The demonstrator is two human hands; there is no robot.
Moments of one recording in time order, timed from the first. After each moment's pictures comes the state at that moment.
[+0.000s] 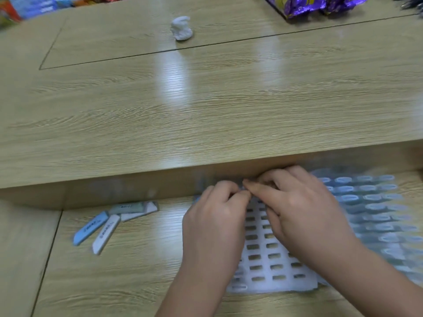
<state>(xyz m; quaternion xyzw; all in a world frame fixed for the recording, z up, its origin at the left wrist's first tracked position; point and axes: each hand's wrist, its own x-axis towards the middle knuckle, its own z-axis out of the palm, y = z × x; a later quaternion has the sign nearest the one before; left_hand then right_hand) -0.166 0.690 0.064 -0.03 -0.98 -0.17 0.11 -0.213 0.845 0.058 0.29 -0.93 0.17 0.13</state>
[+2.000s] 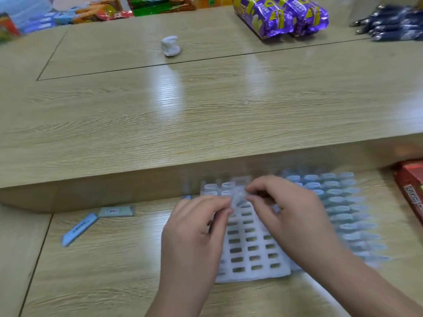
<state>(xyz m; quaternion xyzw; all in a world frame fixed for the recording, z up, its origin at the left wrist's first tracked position) -0.132 0.695 0.081 0.02 -0.90 -0.39 0.20 -0.188 0.860 0.080 0.19 -0.91 0.35 0.06</state>
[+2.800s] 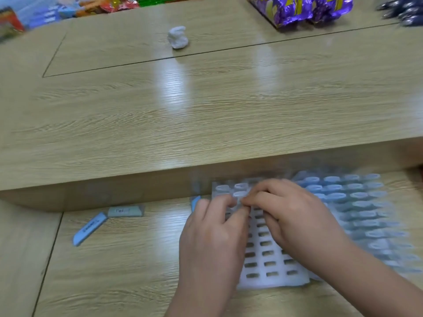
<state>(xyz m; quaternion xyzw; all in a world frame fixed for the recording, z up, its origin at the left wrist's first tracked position) -0.140 0.696 0.054 -0.06 -0.97 -0.17 0.16 -0.203 0.856 0.059 0.31 -0.92 0.24 0.05</state>
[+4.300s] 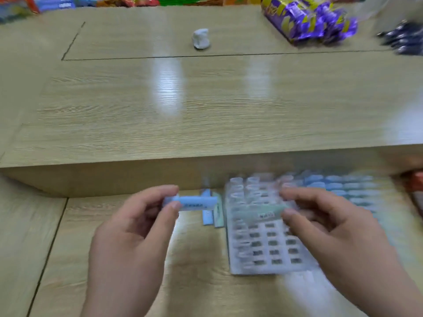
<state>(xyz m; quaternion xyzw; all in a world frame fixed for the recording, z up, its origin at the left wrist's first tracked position) -0.092 0.608 0.119 0.21 -0.75 -0.61 0.15 -0.144 0.839 0.131 0.01 -0.85 0.52 -0.07</state>
